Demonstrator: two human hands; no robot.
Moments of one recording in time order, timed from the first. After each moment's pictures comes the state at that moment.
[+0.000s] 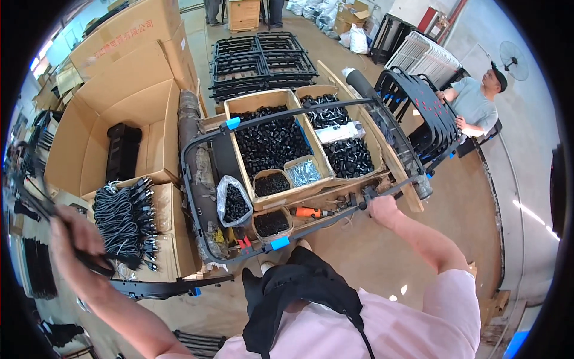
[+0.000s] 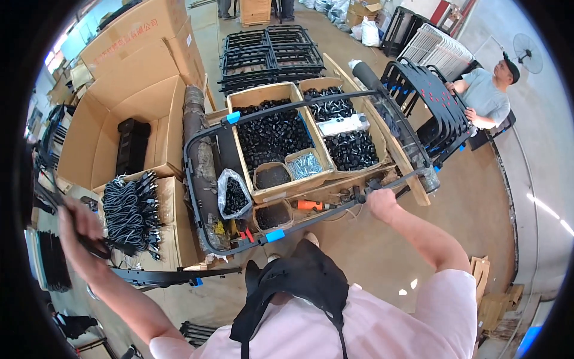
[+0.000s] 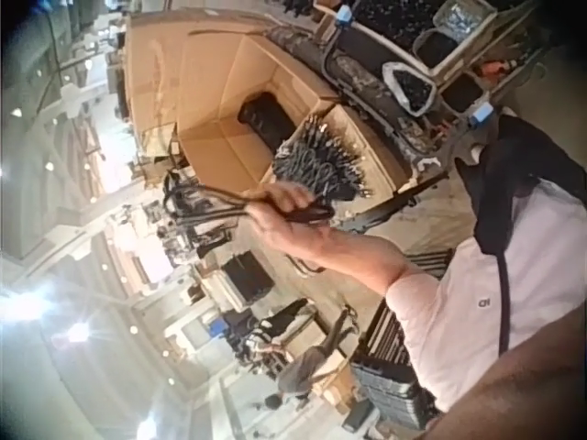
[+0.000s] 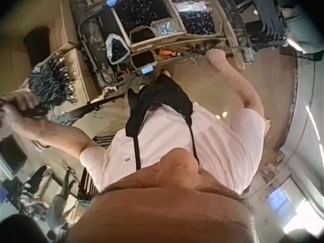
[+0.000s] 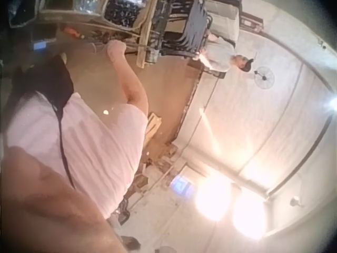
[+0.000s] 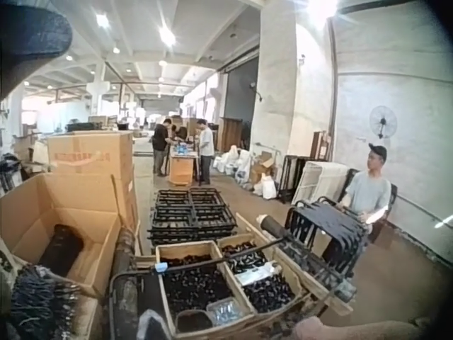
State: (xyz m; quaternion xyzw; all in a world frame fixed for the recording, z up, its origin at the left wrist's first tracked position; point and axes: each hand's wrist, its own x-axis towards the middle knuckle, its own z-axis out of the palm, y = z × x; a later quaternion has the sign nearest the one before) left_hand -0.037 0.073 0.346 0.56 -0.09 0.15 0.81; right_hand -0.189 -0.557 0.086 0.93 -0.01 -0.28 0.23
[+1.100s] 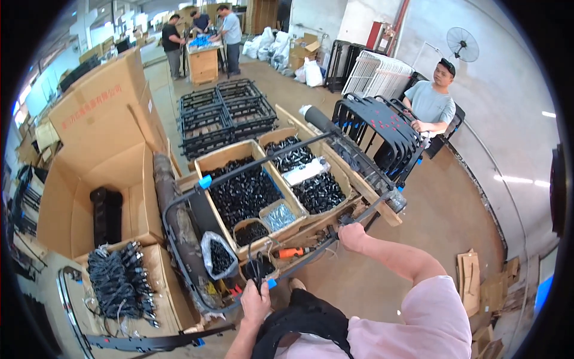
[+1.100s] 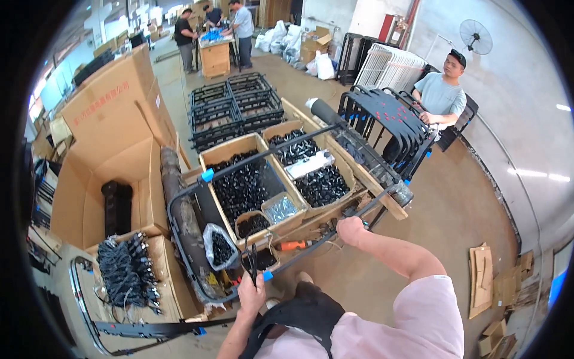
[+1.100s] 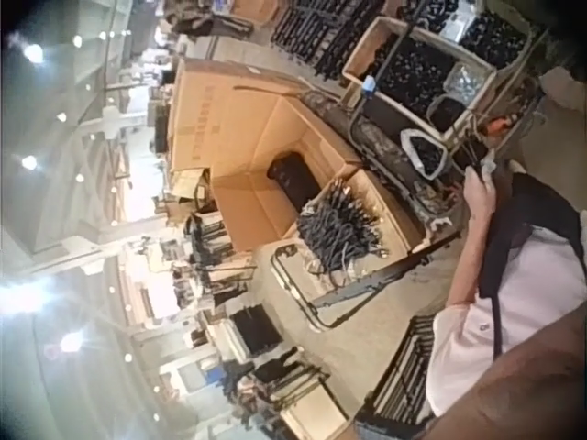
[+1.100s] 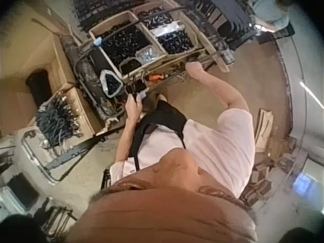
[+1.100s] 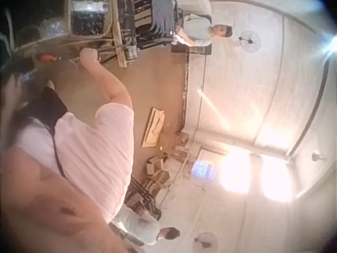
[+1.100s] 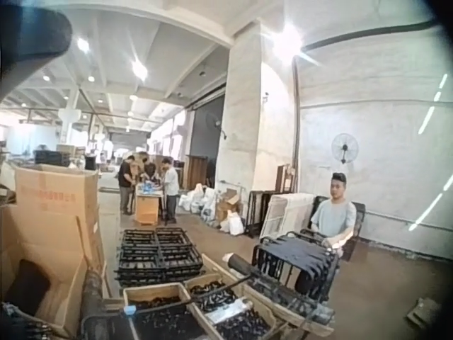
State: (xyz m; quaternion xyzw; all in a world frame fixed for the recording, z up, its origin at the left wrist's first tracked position) left_hand -0.135 -0.132 0.001 0.85 -0.21 0.00 0.49; right_hand -0.188 -0.536 0.074 0.97 -0.05 -0.19 0.17
